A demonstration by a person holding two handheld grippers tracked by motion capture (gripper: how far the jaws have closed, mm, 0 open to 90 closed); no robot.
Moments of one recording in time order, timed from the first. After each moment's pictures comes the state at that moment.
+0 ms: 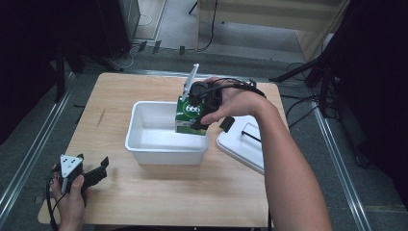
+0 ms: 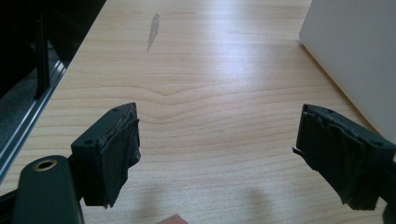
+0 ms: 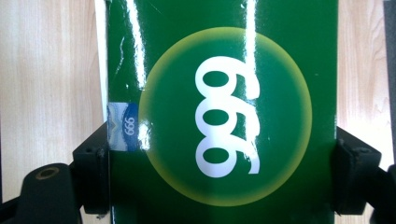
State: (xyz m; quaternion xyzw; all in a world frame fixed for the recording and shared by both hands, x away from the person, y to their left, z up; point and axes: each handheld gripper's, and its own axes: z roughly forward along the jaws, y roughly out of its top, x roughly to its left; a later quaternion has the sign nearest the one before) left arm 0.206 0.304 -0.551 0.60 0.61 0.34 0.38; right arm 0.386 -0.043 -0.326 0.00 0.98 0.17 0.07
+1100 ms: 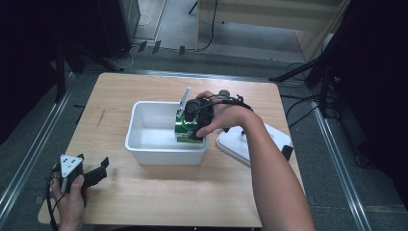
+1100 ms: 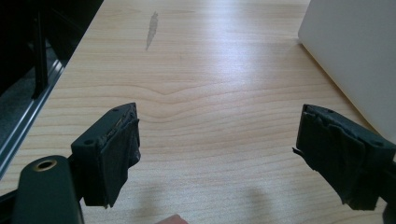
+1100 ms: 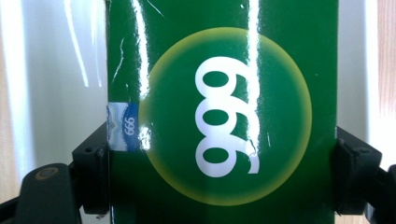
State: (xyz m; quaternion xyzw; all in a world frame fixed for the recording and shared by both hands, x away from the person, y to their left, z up) left arm 0.206 0.304 -0.551 0.61 0.61 0.33 0.38; right arm 0.396 -0.034 -0.397 -0.01 0.99 0.14 0.09
